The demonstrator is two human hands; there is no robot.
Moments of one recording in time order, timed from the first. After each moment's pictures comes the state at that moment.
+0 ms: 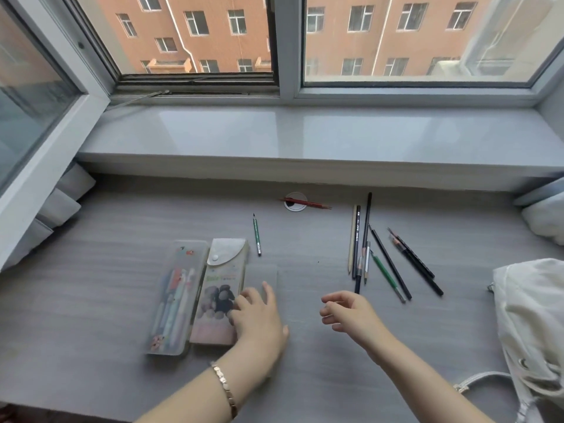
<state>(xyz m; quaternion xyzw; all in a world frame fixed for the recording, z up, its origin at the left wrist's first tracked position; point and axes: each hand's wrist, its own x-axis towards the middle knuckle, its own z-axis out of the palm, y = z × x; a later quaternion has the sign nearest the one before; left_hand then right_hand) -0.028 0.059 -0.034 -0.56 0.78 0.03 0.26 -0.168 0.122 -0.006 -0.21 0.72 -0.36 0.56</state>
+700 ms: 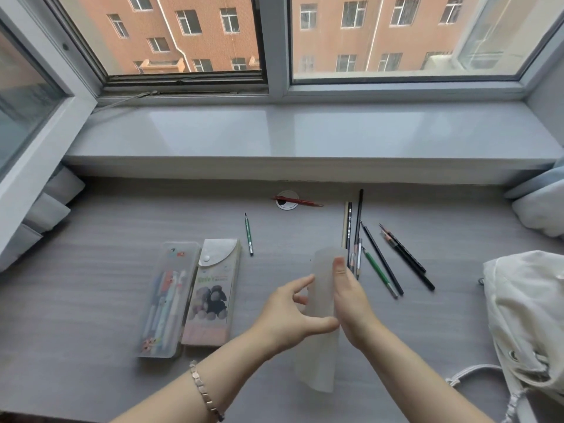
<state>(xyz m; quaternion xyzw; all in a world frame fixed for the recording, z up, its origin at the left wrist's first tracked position) -0.053 0.070 0.014 -0.49 0.62 0.62 -0.04 -0.164 0.109 0.003 -0.13 0.63 -0.54 0.54</state>
